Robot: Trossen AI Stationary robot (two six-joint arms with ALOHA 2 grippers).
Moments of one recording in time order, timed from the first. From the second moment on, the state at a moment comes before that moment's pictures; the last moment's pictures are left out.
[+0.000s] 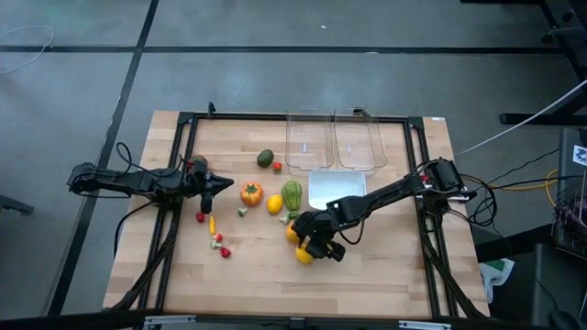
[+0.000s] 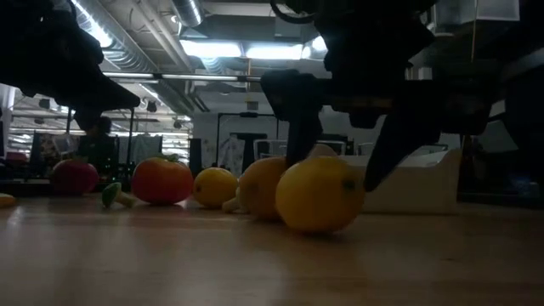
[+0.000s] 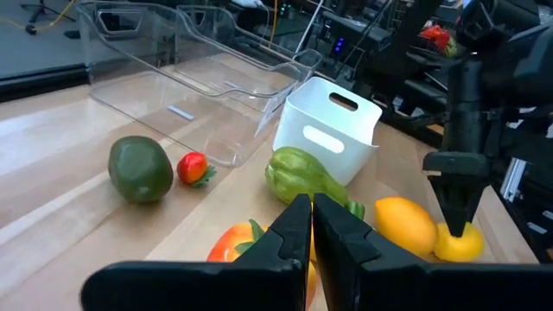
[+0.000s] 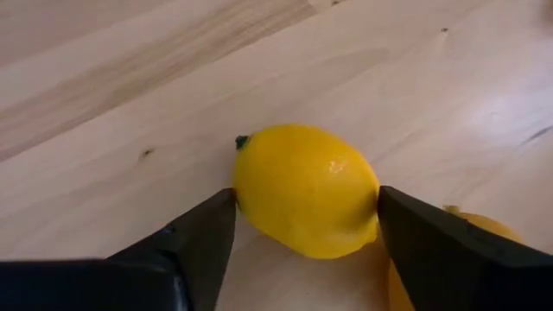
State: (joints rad) left arm -0.10 0.15 0.07 -0.16 -0.36 -0.47; right arm 0.26 1.92 1.20 -0.25 -0.33 -0.72
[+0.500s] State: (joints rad) left arm -0.10 0.15 0.07 -0.16 -0.36 -0.55; right arm 0.27 1.92 1.20 -0.24 -0.33 -0.79
